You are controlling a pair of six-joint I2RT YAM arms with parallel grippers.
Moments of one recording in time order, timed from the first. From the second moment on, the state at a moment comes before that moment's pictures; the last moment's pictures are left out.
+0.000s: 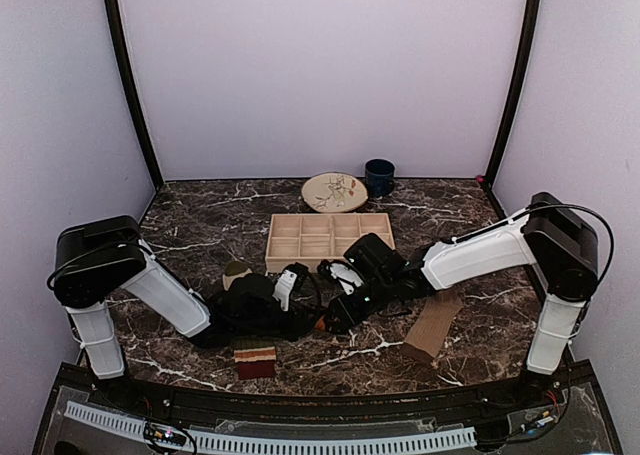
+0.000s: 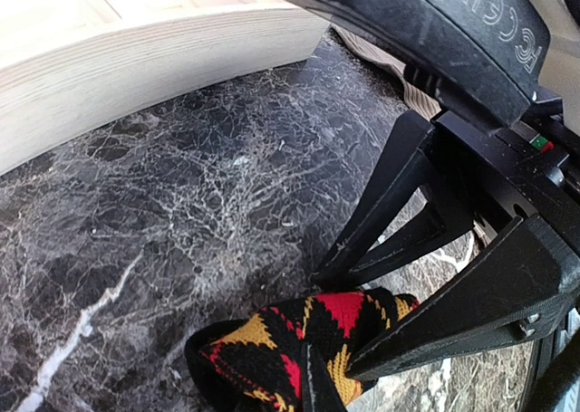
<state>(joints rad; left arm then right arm) -1.03 1.85 0.59 0.75 0.03 -0.47 0.97 1.84 1.01 -0.13 -0.24 0.31</state>
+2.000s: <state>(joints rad) -0.96 1.95 0.68 0.78 0.17 -0.47 1.37 1.76 0.88 -0.11 0.63 0.03</state>
